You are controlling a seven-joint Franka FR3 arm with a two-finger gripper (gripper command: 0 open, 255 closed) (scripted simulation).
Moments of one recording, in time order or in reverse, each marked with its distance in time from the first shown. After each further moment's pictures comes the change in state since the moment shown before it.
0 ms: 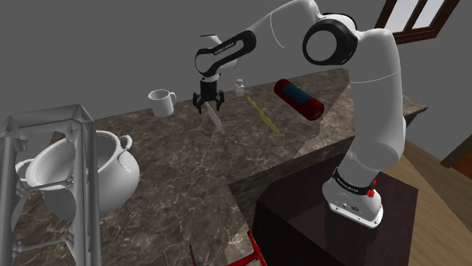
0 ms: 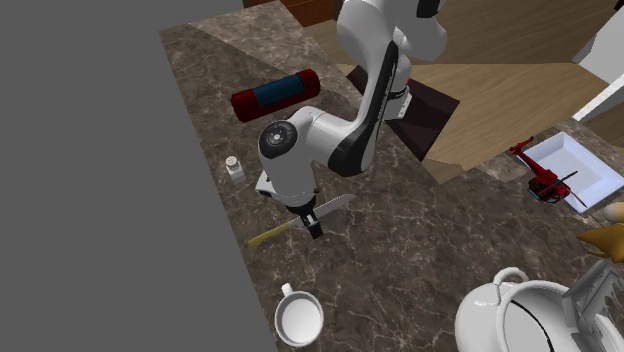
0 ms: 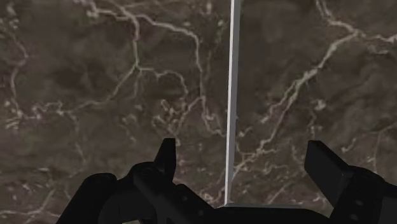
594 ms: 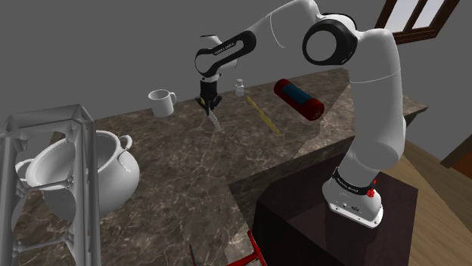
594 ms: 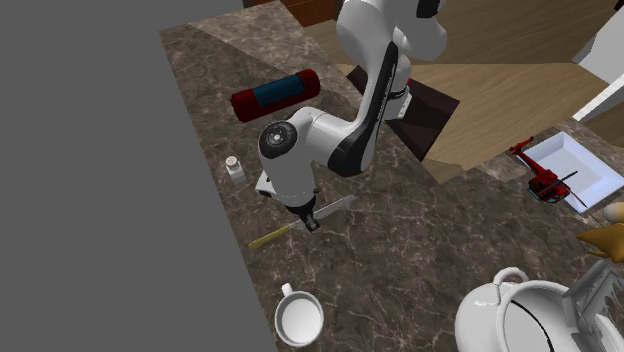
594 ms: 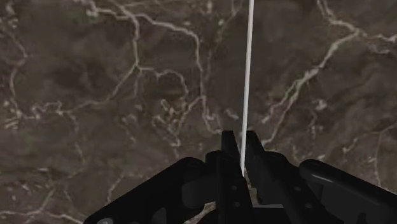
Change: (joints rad) arm 0.000 0.001 0.000 -0.001 0.000 0.002 -0.001
